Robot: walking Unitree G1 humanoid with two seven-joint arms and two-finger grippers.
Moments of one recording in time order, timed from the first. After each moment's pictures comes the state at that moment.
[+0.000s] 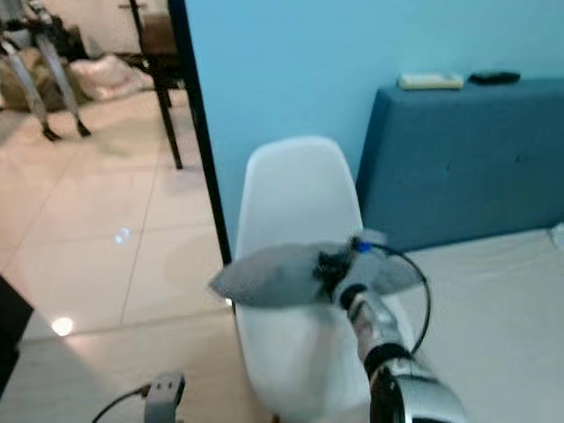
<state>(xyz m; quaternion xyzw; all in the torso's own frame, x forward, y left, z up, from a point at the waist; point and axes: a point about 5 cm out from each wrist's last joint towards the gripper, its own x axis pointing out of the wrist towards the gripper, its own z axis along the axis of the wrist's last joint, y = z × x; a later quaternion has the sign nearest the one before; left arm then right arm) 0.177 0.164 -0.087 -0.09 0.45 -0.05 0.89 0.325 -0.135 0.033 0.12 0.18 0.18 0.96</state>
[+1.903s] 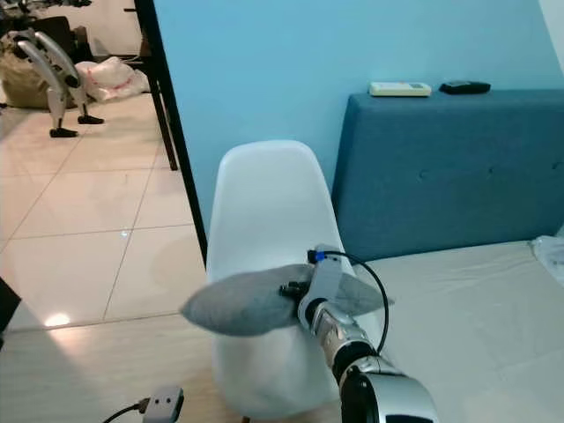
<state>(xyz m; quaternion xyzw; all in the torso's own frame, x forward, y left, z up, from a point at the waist) 0.157 0.165 -0.095 -0.09 0.47 -0.05 0.88 0.315 -0.097 0.013 0.17 0.29 0.12 0.93</state>
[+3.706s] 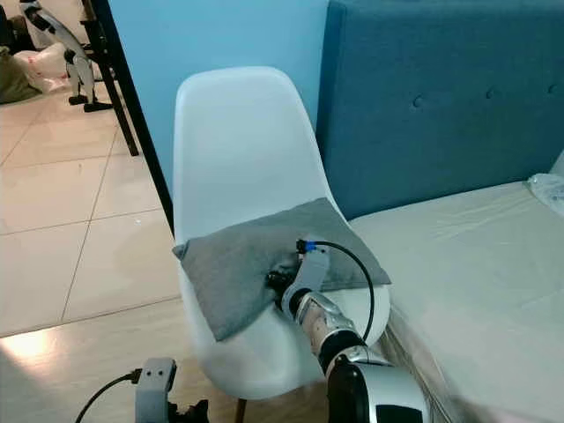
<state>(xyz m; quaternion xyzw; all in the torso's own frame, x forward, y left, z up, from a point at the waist) 0.179 0.168 -0.081 -0.07 0.39 -0.04 0.92 0.326 -0.069 0.035 0.28 0.27 0.18 0.91</state>
